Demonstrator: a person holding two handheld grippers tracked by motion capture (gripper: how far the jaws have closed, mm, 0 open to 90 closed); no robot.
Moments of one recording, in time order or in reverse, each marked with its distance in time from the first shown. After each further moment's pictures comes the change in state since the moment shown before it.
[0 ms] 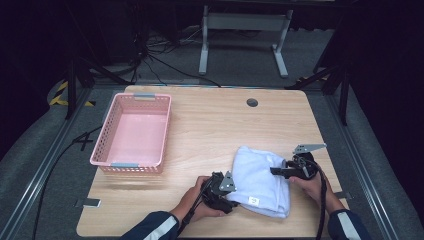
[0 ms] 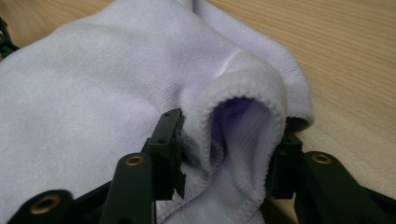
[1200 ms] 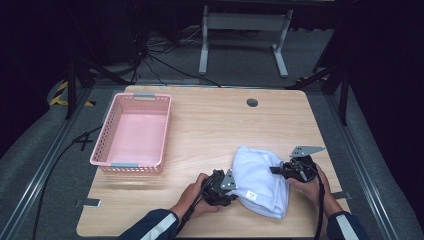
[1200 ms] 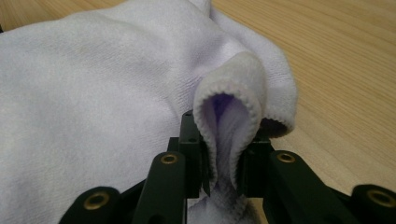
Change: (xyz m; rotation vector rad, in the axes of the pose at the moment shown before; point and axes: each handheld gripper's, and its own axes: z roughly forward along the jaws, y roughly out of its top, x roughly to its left) left arm 0.003 0.007 -0.005 0.028 0.018 0.043; right arm 0.024 0.006 -0.005 -0.005 -0.090 -0.130
